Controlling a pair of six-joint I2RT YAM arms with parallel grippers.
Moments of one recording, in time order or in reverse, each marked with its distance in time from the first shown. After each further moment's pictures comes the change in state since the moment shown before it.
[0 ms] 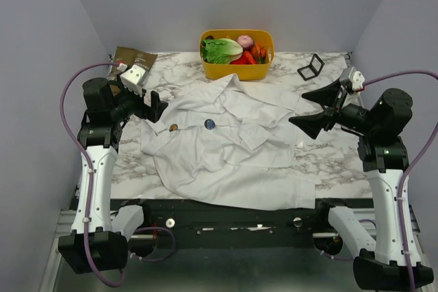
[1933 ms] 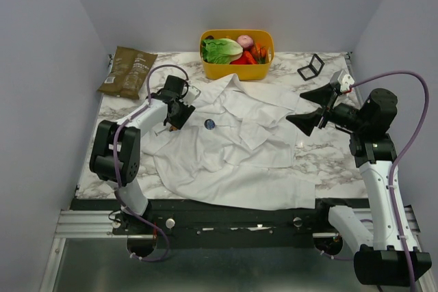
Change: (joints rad) left arm -0.393 0.736 0.117 -0.085 -0.726 0.122; right arm -0.004 0.047 -0.139 0.119 0.043 -0.109
